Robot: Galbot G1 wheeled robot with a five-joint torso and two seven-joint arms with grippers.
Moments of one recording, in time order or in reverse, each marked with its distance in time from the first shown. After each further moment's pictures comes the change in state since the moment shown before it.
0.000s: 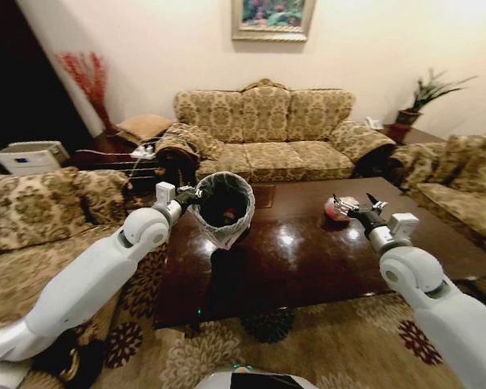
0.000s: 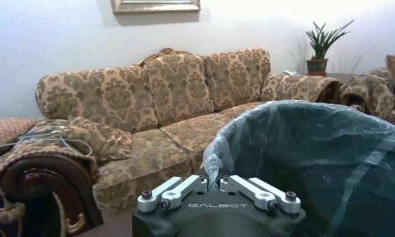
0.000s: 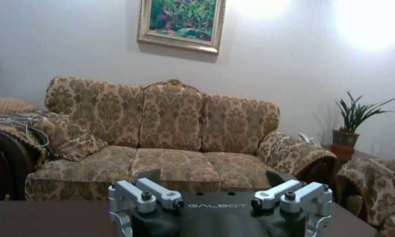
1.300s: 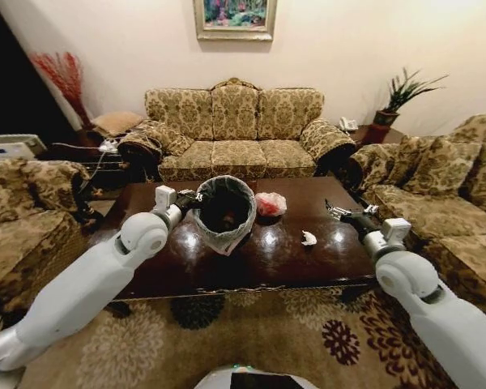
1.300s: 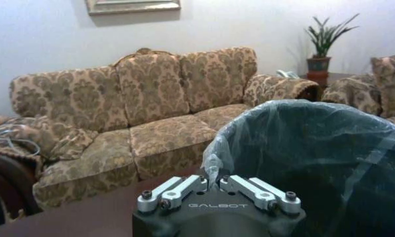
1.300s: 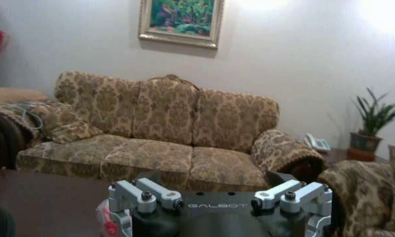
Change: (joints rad) left arm 0.038 0.017 -0.015 -0.062 -0.014 0.024 -0.033; right arm -0.030 0.009 -0.006 0.015 -0.026 0.008 -0.050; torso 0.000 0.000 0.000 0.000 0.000
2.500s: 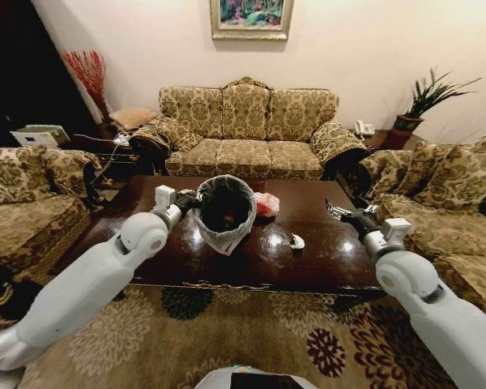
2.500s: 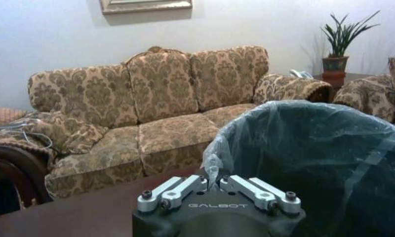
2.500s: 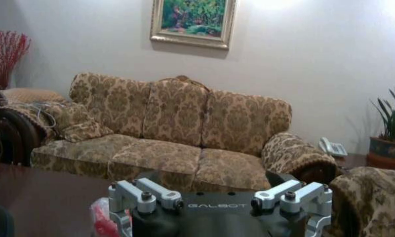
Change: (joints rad) left arm -0.001 0.000 0.000 0.001 0.001 -0.002 0.001; right arm 0.001 0.000 0.000 0.000 0.001 0.000 0.000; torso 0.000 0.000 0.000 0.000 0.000
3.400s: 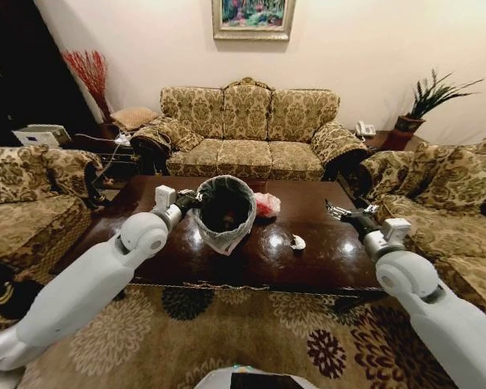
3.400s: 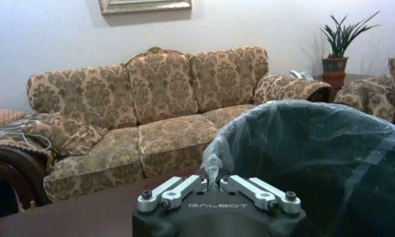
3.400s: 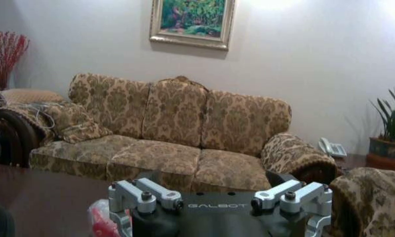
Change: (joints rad) left arm 0.000 0.000 0.000 0.000 0.000 0.000 0.000; right arm 0.000 0.000 0.000 0.000 0.000 0.000 0.000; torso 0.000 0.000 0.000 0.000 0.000
